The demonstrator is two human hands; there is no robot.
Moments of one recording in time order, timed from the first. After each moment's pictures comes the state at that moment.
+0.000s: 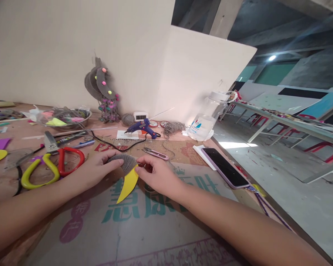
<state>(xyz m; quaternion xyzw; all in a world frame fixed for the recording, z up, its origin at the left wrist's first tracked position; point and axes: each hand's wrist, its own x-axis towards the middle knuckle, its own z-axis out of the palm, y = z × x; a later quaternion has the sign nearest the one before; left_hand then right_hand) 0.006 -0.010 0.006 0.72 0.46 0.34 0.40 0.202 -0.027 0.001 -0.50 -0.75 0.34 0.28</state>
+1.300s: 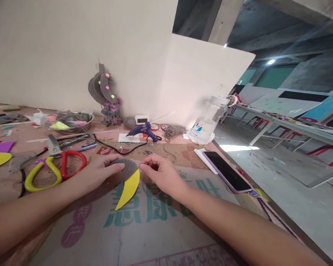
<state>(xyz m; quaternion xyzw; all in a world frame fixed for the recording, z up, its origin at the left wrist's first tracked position) 0.004 -0.008 0.008 0.72 0.44 0.32 0.43 0.208 -0.020 0.005 -0.50 -0.71 0.36 0.34</state>
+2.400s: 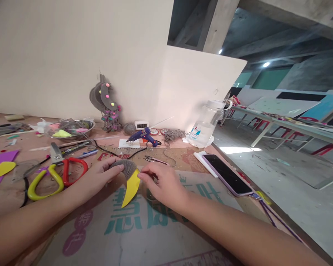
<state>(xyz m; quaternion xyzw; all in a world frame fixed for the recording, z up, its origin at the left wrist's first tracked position) 0.007 -0.009 0.007 0.68 0.43 0.40 0.44 0.210 -0.034 0.011 -0.46 -0.80 0.18 0.33</state>
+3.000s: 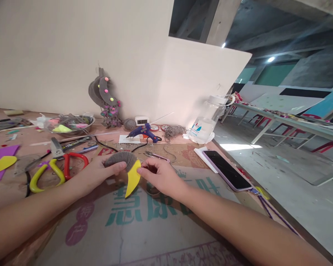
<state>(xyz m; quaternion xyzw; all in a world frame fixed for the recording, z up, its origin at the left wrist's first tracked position) 0.004 -0.010 0.007 0.65 0.45 0.36 0.49 0.207 -0.025 0.006 -0.46 -0.74 0.36 0.32</state>
